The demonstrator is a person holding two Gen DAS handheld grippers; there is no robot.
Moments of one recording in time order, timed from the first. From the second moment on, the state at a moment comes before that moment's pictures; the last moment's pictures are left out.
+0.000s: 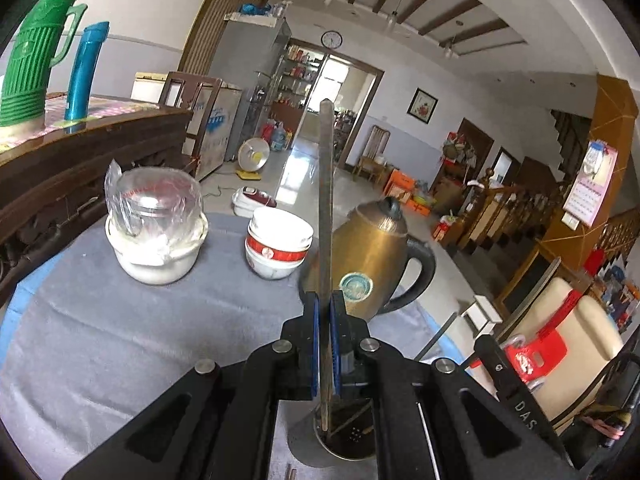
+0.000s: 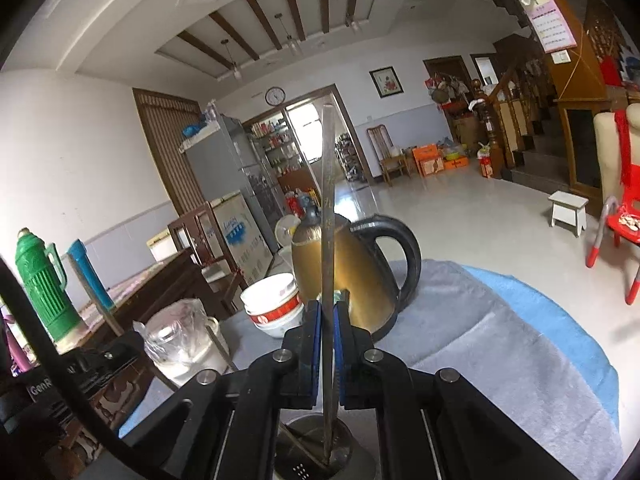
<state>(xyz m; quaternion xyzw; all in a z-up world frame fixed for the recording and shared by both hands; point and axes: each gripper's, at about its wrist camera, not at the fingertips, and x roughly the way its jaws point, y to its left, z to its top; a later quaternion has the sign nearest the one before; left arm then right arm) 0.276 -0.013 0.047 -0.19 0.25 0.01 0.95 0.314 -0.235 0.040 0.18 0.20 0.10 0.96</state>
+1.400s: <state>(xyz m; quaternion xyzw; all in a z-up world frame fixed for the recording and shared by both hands) 0.280 -0.019 0.004 -0.18 0.33 -0.02 0.92 0.321 -0.224 -0.025 0.14 0.30 0.11 0.94</state>
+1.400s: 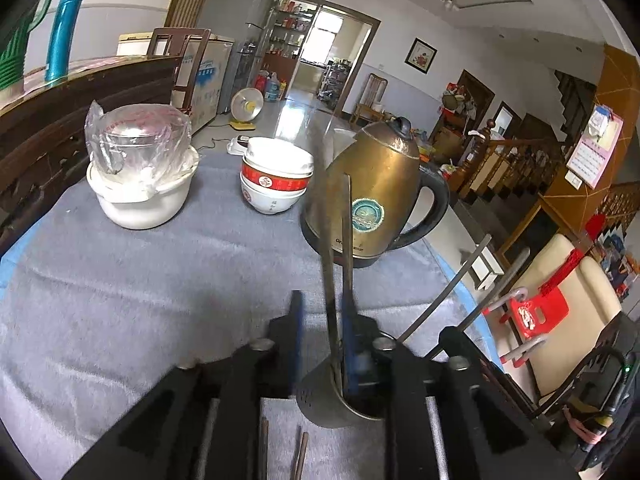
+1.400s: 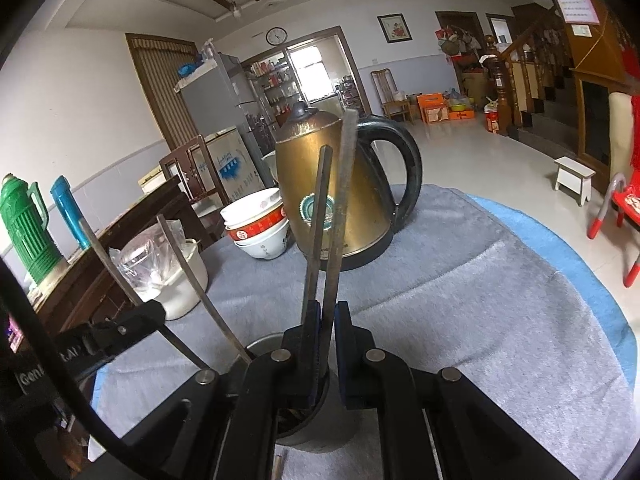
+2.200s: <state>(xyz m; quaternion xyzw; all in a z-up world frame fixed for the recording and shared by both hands) 0.098 0.070 -0.063 -0.17 0.40 0.08 0.90 0.180 -0.261 -0.046 0.19 0.34 0.11 0.92</state>
